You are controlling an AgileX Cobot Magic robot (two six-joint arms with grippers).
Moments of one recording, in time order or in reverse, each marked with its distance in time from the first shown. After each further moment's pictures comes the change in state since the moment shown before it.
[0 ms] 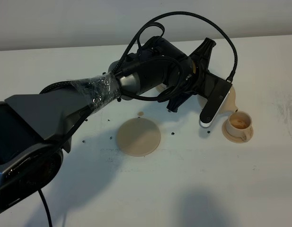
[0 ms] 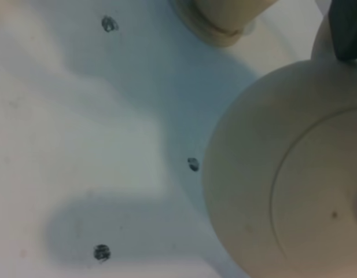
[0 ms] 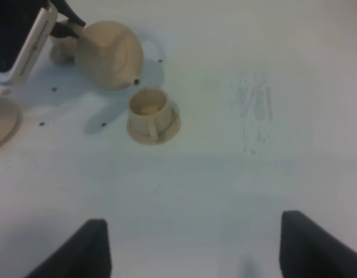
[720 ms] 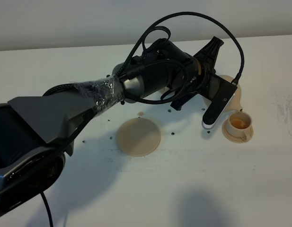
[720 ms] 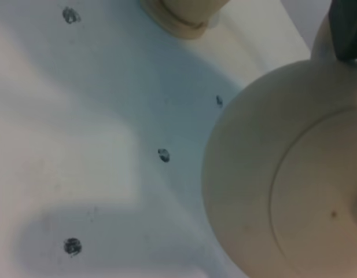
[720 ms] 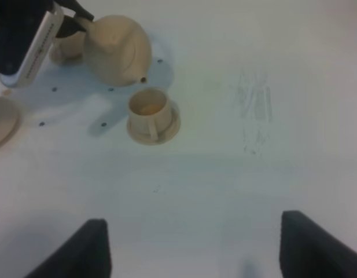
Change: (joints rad) left arm -0.021 0.000 0.000 0.049 -0.044 0.011; right arm 0.000 0.000 0.000 0.000 0.000 0.000
